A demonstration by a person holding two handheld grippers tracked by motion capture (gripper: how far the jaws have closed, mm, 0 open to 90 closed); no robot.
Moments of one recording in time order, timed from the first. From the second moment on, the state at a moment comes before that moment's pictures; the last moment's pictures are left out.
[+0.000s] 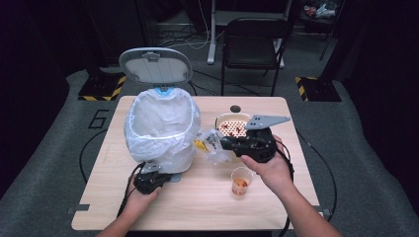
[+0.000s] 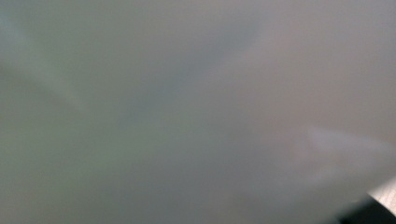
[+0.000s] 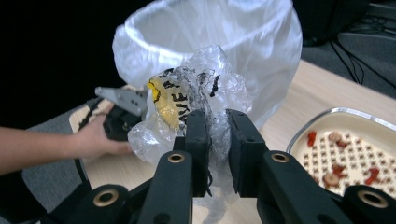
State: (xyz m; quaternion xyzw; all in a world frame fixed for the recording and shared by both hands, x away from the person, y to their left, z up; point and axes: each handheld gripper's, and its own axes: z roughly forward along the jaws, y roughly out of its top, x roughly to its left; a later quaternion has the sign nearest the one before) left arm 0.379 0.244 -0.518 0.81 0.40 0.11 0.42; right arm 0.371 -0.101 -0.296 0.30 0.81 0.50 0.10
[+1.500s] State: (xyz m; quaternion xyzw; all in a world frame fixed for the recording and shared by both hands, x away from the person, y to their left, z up) left arm 0.379 0.244 -0.518 0.80 0.40 0.12 0.42; right arm 0.460 0.030 -0.252 0.23 0.80 0.54 0.11
